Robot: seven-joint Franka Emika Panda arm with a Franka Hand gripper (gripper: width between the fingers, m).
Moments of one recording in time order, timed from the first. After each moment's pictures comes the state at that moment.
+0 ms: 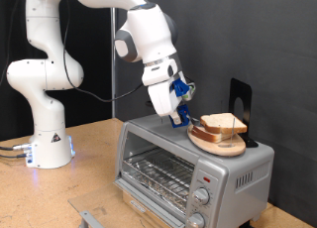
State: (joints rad) arm -0.37 -0.09 0.61 -2.30 0.39 2.53 0.13
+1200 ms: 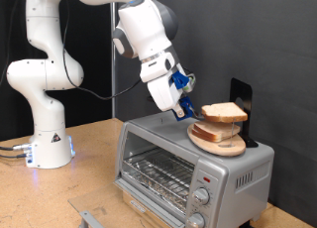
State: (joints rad) arm -0.37 -0.15 0.59 -2.30 0.62 2.53 -0.07
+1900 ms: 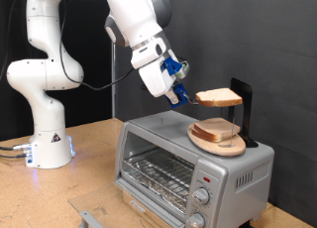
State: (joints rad) arm -0.37 -0.24 0.55 -2.32 0.69 2.46 -0.13
